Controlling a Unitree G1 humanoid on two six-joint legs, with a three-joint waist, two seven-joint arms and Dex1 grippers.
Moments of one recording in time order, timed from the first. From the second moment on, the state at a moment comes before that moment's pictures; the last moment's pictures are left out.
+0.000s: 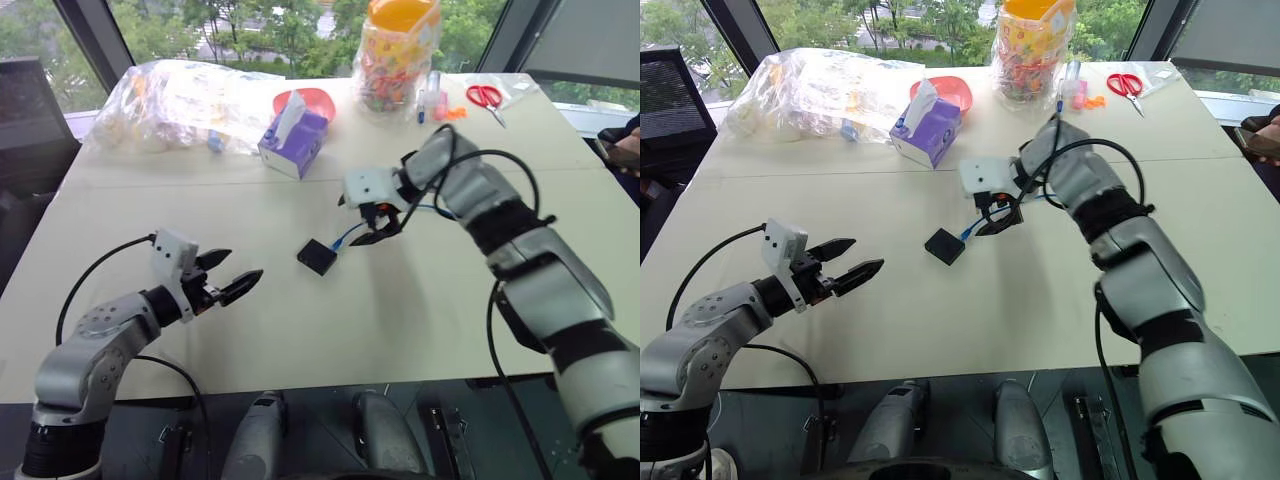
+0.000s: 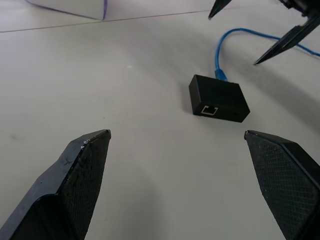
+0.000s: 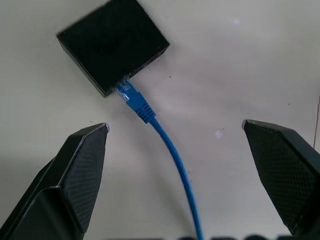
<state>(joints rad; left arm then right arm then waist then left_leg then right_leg) -0.04 0.59 0.21 -0.40 -0.61 0.66 -0.61 -1.28 -0.43 0.62 0.99 -0.24 -0.22 1.30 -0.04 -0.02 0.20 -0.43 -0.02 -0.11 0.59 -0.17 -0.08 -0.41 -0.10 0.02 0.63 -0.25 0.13</state>
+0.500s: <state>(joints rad) 0.08 0.57 0.28 -0.50 -0.58 0.62 -0.50 -1.42 -0.20 0.62 1.33 -0.45 -0.30 1.27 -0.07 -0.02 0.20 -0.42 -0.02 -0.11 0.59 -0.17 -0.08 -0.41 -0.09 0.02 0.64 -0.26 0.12</state>
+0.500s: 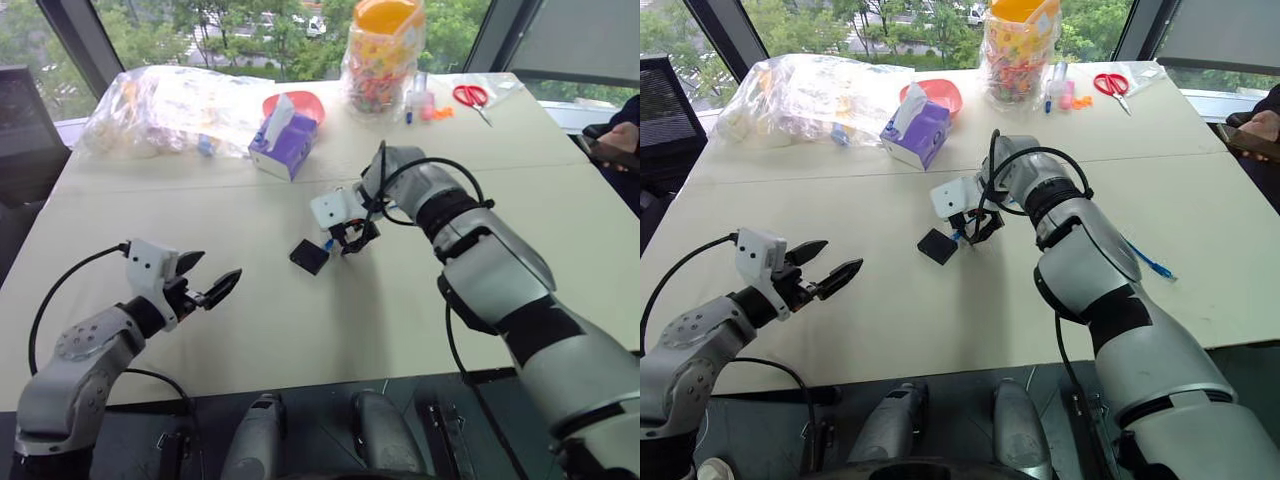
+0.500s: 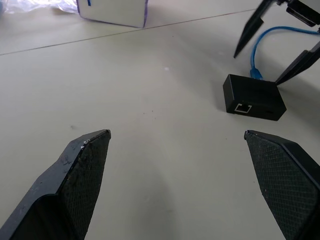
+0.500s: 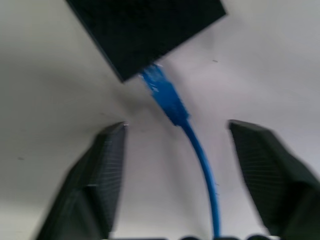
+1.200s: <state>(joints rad) -0.30 0.45 0.19 -0.31 -0.63 0.65 -0.51 -1.11 -0.45 0.45 0.89 -0.50 -0.65 0.66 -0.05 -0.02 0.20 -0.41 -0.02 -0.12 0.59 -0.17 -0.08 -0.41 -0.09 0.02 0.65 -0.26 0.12</state>
